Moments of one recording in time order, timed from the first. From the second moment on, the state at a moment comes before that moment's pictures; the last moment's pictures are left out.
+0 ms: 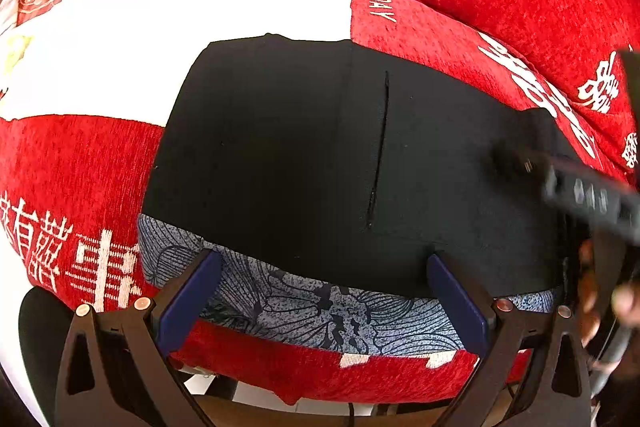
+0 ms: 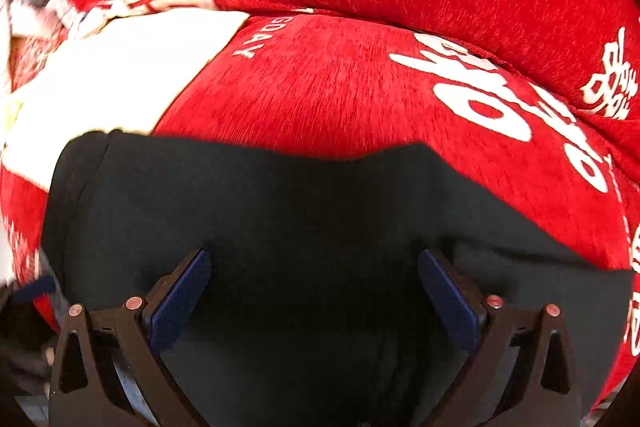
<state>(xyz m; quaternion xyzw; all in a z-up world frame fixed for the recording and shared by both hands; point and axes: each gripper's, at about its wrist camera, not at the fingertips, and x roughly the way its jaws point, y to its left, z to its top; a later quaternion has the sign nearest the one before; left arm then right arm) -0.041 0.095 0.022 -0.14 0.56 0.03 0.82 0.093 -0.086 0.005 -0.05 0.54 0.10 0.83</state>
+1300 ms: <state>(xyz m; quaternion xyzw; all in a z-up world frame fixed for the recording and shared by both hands) -0.031 0.180 -0.009 -0.21 0.58 -0.06 0.78 0.134 0.067 -0.011 -0.27 0.59 0.44 0.62</state>
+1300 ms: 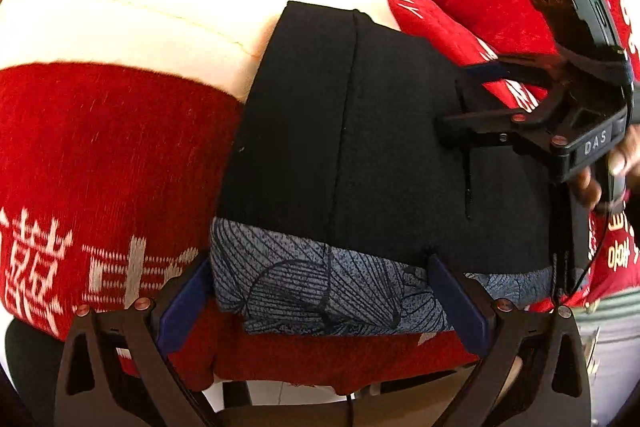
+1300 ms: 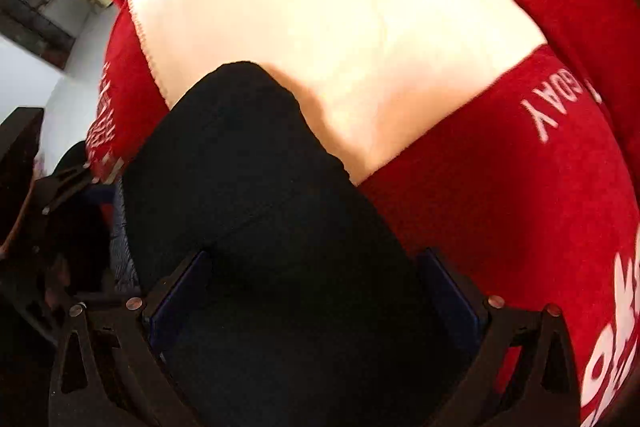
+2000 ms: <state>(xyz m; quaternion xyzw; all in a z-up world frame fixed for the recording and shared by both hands) 0.035 0.188 0.004 -0.19 0.55 -0.31 0.75 0.062 0.043 0.078 -0.32 0.41 0.48 0.71</state>
